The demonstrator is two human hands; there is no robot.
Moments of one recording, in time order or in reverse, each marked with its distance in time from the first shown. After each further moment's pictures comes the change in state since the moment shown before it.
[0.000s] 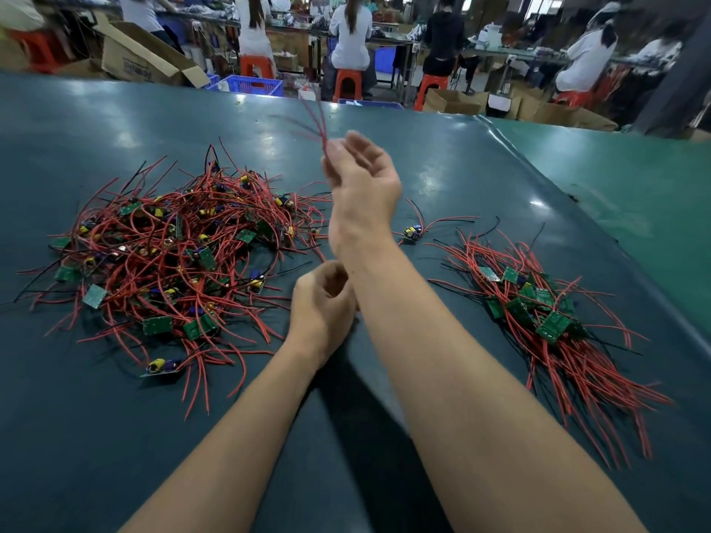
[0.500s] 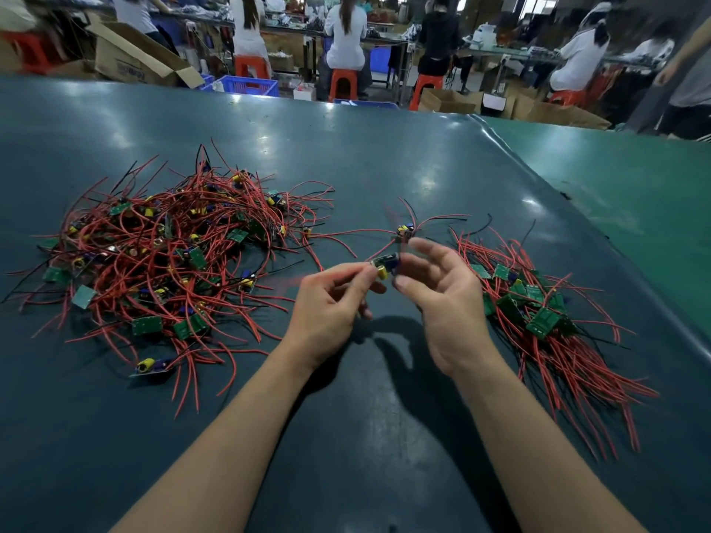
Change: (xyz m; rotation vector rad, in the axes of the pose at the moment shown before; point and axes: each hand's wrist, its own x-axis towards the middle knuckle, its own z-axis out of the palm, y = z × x) left_hand -0.012 0.006 0.002 -0.060 -0.221 0.120; right_hand -0.050 -0.033 -0.149 -0.469 -0.117 -0.009
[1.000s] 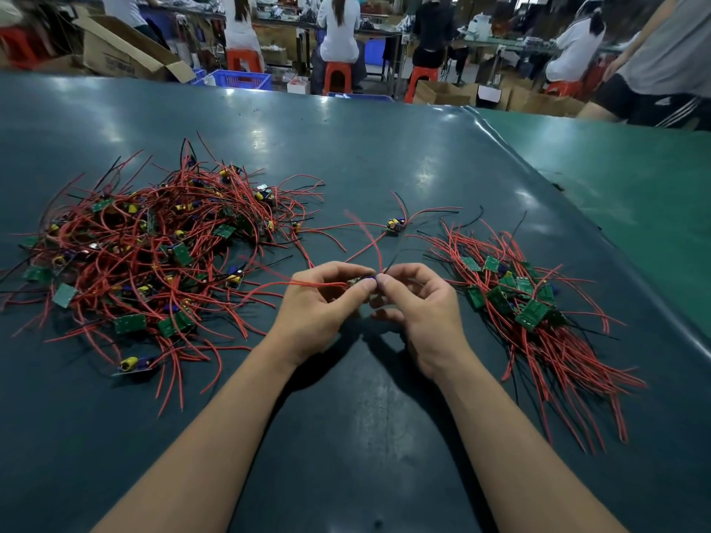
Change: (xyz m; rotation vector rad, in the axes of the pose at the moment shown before) left_hand -0.002 0.000 -0.004 0.076 -0.096 -0.037; right_hand -0.006 0.016 -0.006 0.010 -0.021 0.125
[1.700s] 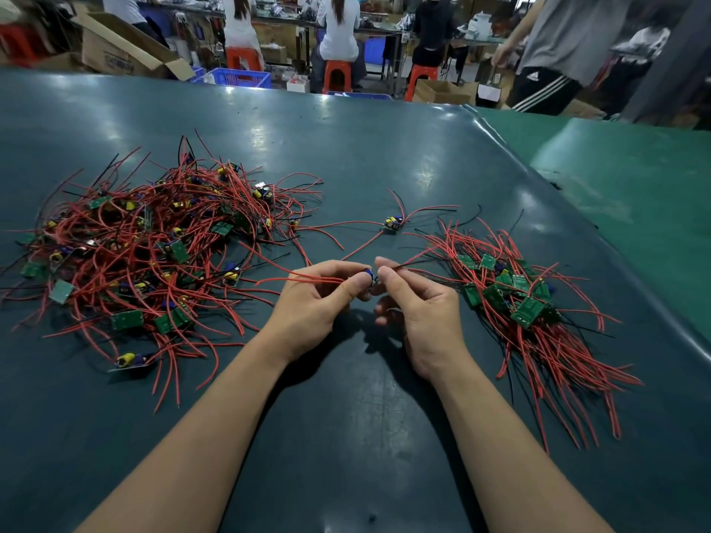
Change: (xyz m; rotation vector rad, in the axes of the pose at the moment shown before) left_hand 0.001 0.003 -0.003 -0.010 -0.061 -0.050; right_hand -0.003 0.005 -0.003 -0.014 0.021 -0.023
